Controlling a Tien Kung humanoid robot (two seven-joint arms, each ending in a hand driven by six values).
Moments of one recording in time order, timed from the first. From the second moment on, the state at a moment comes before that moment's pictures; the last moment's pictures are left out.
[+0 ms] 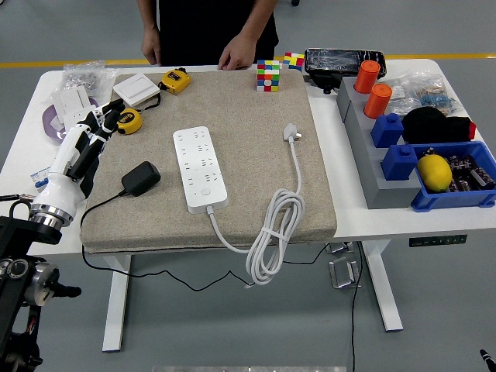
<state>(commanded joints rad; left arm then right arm) -0.03 0.00 -1.58 -1.58 1.37 -0.12 0.01 0.19 -0.29 0.28 0.39 -0.21 -0.44 -0.13</state>
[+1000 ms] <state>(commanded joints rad) -0.02 0.00 -1.58 -1.58 1.37 -0.08 0.02 0.18 -0.28 0.28 0.39 -0.22 -0.44 -0.14</state>
